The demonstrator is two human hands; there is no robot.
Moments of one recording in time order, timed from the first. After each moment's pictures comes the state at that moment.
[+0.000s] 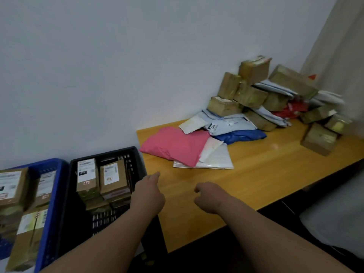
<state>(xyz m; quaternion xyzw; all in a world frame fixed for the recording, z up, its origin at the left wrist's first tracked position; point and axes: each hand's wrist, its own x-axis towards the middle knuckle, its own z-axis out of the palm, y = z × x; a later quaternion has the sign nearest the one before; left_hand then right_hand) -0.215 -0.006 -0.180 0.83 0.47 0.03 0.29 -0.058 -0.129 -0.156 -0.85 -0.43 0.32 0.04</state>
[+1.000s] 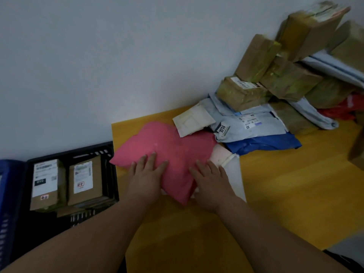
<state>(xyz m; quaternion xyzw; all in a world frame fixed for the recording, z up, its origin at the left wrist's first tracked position) -0.043 0.136 -0.251 0.91 0.38 -0.13 0.10 0.118 0.005 -0.247 -0.80 -0.55 0.25 -0.05</state>
